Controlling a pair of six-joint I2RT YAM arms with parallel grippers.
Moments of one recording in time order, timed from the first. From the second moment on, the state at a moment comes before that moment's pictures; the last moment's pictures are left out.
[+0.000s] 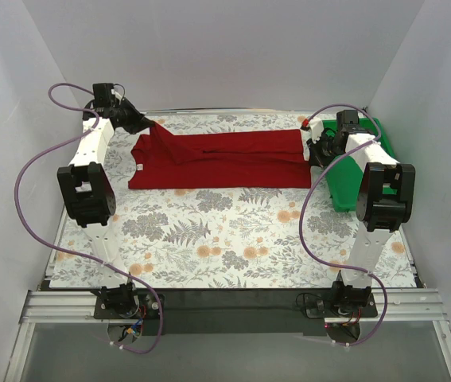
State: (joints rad) left arm 0.10 2.11 1.93 -0.56 0.41 -0.76; right arm -0.03 1.98 1.52 -0.61 -0.54 -0.74
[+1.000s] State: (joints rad) left arm 0.10 2.35 2.09 -0.52 0.45 -0.78; right arm -0.03 1.99 1.53 -0.58 -0.53 -0.65
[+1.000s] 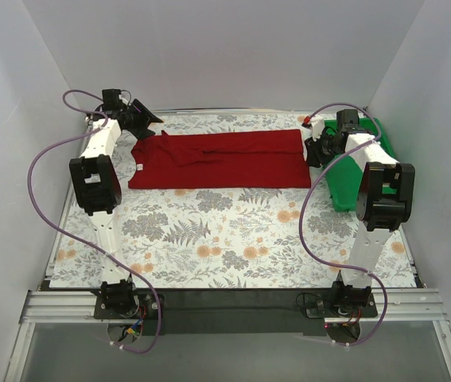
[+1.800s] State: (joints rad) left arm 0.12 1.70 1.23 -0.35 0.25 -0.38; right arm 0.03 1.79 1.25 -0.52 -0.67 -0.66
